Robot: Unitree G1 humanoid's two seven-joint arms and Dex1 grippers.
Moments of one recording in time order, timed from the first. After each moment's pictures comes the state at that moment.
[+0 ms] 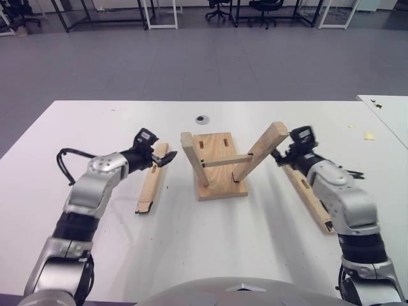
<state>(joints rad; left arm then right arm) -0.38 0.60 -0.16 0.14 -0.26 0.46 -0.68 -0.19 -0.44 0.12 -0.16 0.23 0.61 0.28</state>
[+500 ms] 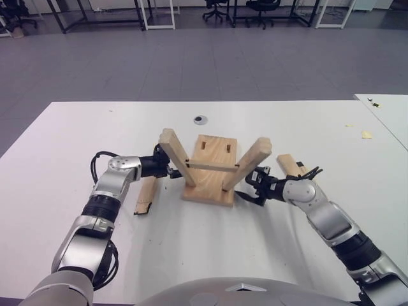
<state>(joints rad) -0.47 0.48 -0.16 0.49 -0.28 0.22 -1.06 -0.17 -0.58 0.44 -0.23 0.02 0.45 0.71</state>
